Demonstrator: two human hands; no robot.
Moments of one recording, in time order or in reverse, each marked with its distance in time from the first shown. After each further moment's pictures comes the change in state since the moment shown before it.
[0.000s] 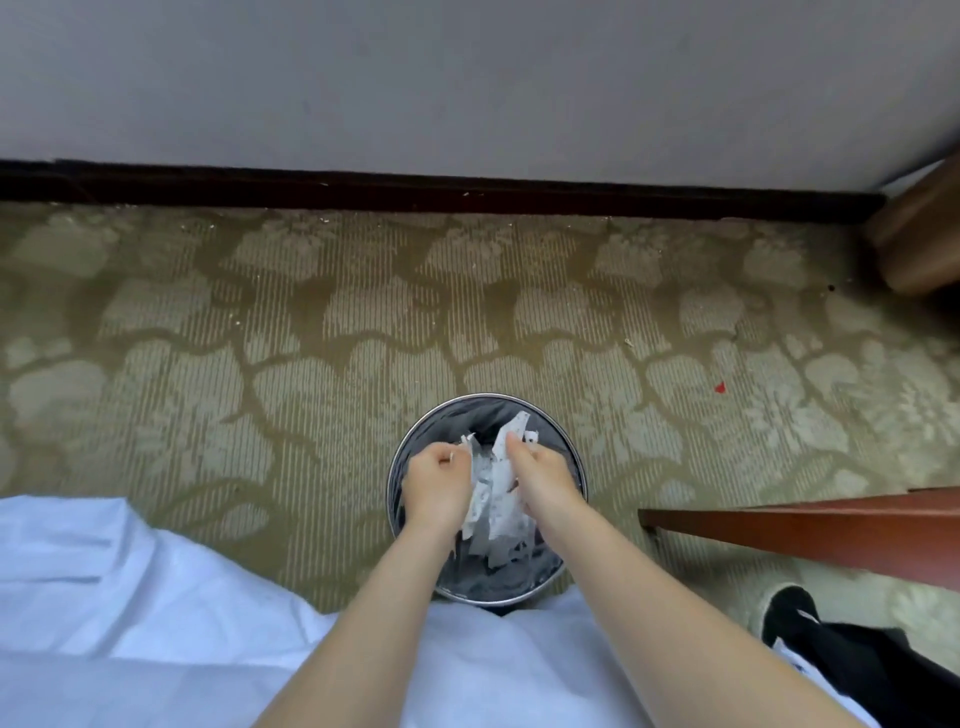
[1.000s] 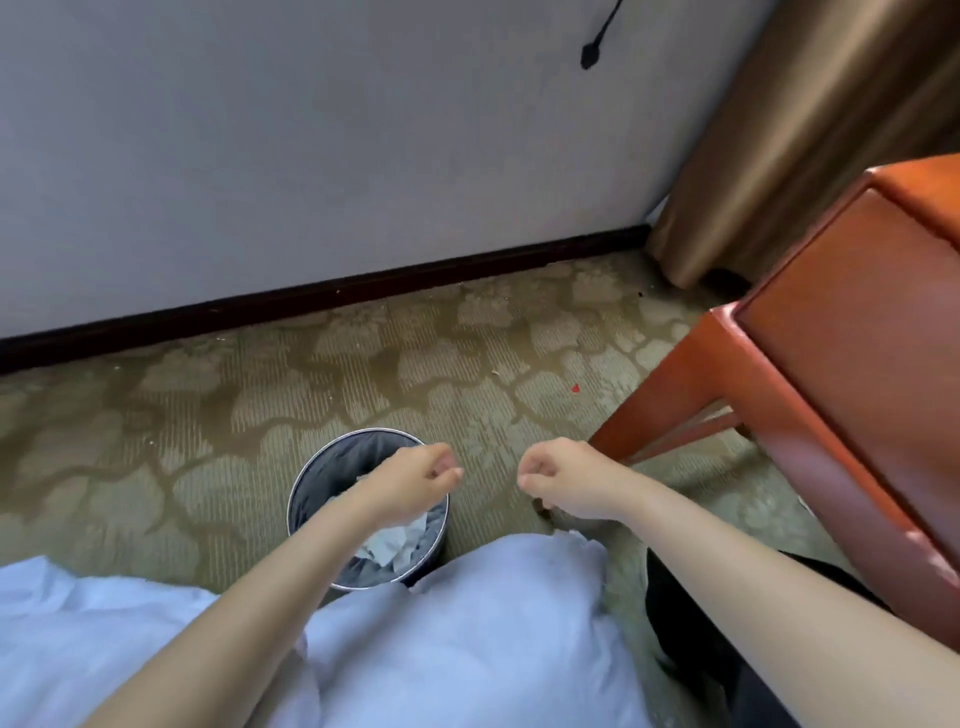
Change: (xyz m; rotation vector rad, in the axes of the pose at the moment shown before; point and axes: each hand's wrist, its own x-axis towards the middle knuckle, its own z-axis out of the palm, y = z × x) left_hand -0.147 0.088 0.022 0.968 -0.595 0.667; right_hand -0.164 0.014 -0.207 -0.770 -0.065 -0.402
